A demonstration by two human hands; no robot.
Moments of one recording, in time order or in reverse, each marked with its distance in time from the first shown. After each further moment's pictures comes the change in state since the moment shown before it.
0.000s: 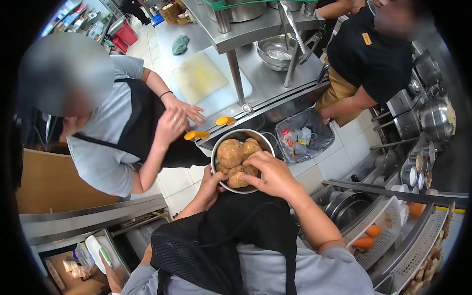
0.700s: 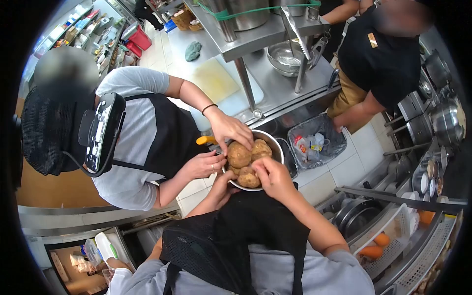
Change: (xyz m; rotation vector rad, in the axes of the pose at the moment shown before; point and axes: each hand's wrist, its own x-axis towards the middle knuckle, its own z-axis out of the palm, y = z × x) left_hand 0.005 0.011 0.012 -0.056 -0.061 -0.065; right_hand -0.001 0.007 0.027 0.296 0.259 0.091
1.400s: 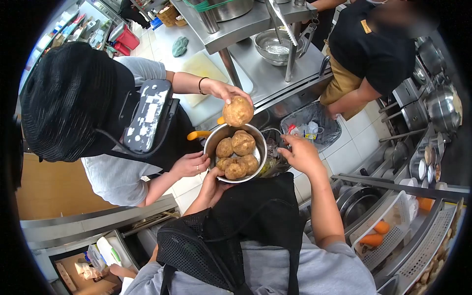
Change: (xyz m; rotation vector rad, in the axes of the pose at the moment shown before) left_hand -0.004 -0.007 -0.012 -0.144 -0.056 -0.018; right_hand 0.010 0.060 -0.085 -0.460 -0.151 0.239
